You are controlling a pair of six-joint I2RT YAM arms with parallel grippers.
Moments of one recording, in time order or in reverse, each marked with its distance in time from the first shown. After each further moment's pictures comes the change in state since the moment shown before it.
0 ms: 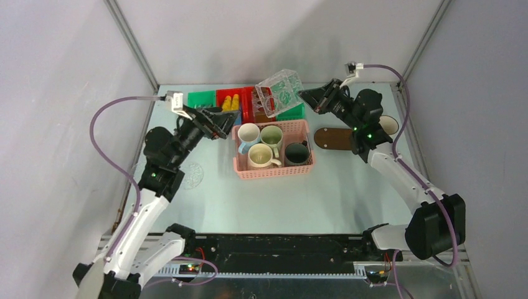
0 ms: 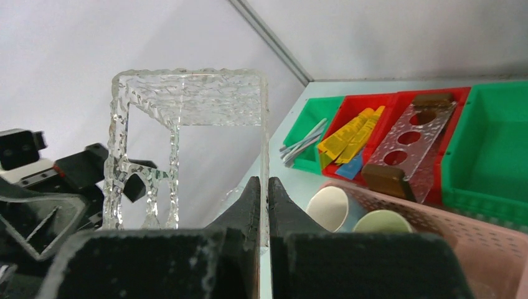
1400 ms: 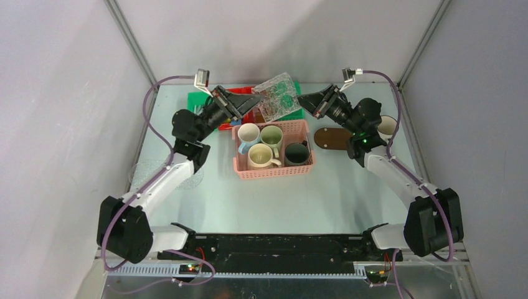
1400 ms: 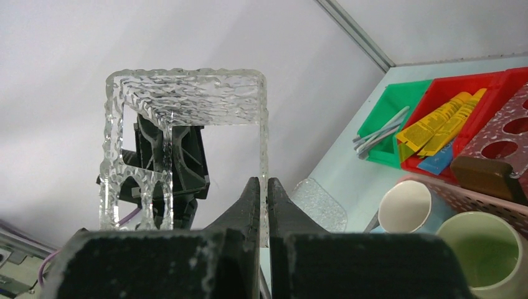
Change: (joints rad) left arm -0.074 0.443 0.078 0.642 0.283 -0.600; right arm 0.006 0.025 -0.110 0.283 -0.144 0.280
